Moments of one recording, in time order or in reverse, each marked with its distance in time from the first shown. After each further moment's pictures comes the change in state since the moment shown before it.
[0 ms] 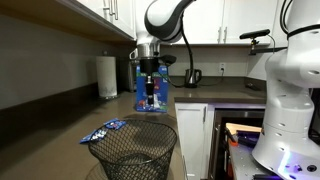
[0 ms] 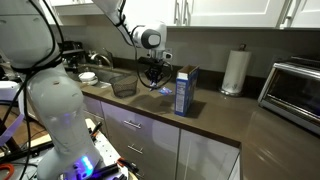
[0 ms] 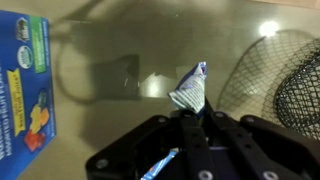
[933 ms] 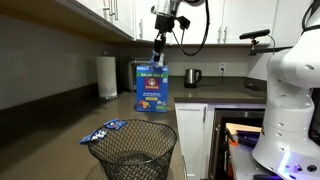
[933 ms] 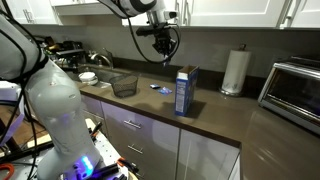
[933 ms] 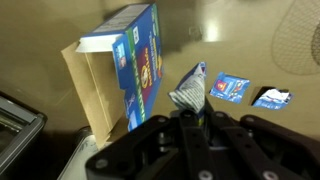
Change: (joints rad) arm -0.059 -0.383 -0.083 -0.011 -0.198 -0.031 0.179
